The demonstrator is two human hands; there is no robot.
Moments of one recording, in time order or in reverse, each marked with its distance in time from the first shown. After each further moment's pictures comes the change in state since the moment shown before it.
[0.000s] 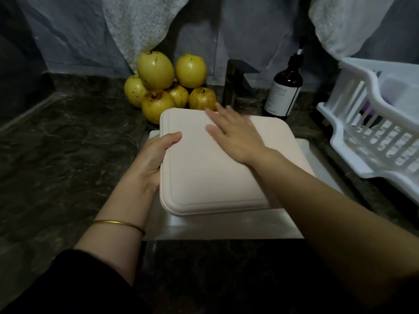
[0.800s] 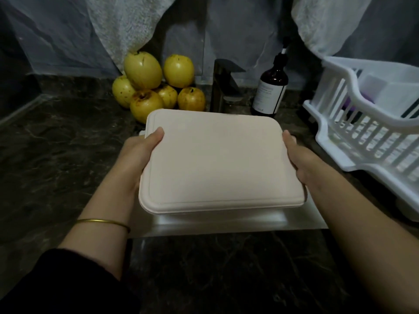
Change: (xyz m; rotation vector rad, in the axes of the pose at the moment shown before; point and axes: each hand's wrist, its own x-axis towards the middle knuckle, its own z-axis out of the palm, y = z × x) left_hand -0.008 0.002 -0.003 0.372 0.247 0.209; right_hand -0.072 0.098 -0.014 1.118 0.258 0.974
